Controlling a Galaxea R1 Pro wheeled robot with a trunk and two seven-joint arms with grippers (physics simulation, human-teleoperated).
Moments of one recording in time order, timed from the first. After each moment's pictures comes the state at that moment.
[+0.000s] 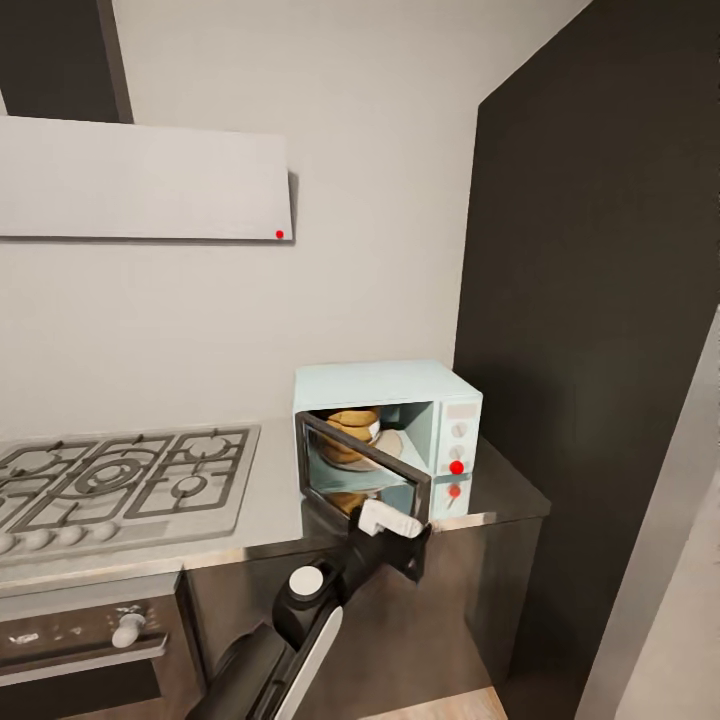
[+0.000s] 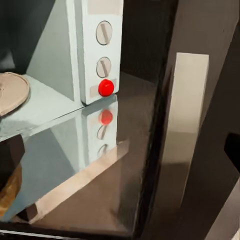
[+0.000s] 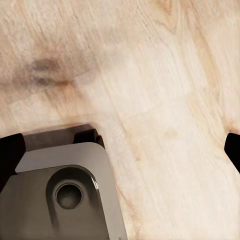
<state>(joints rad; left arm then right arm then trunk) -0.35 -0.17 -0.53 -1.36 0.10 0.36 -0.09 -0.15 -0.18 -0.24 0.03 0.03 -0.13 0.10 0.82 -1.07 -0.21</state>
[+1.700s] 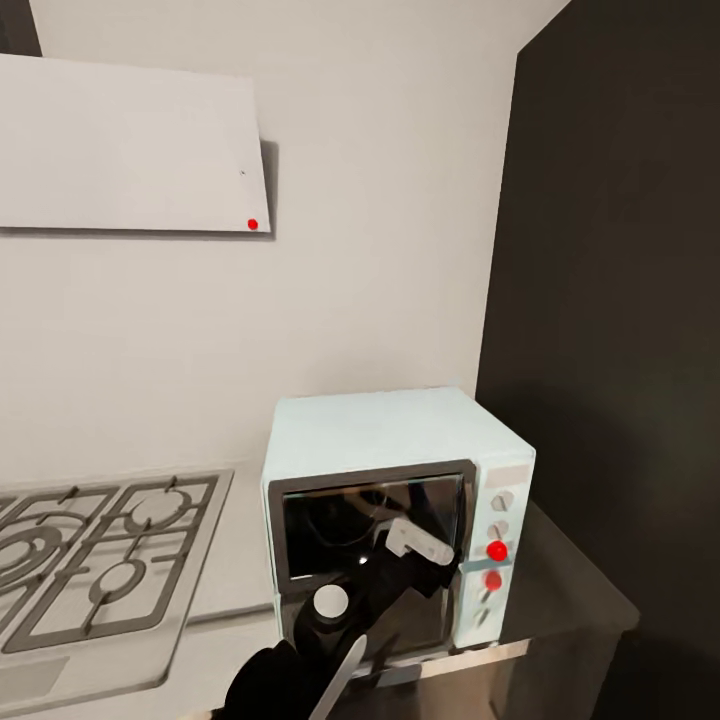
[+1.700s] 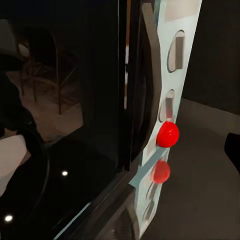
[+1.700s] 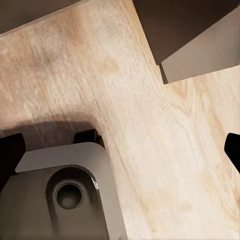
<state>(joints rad) -0.35 -0.17 -0.66 -1.35 0.12 0.36 -0.07 -0.15 -0.18 -0.24 0.03 0.03 -0.13 0.10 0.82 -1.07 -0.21</state>
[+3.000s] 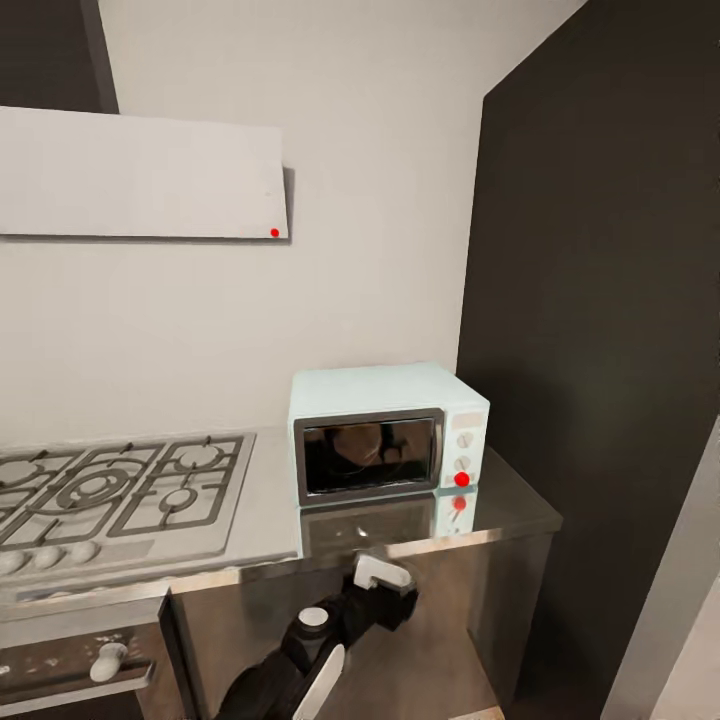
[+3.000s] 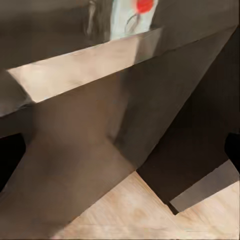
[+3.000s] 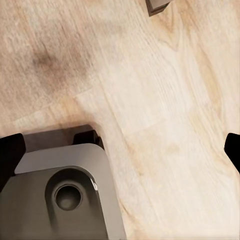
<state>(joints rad) -0.35 -0.17 -0.54 -1.03 0.27 0.35 -0.01 -0.15 -0.19 -0.24 0.03 0.03 -0.13 0.10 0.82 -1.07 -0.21</state>
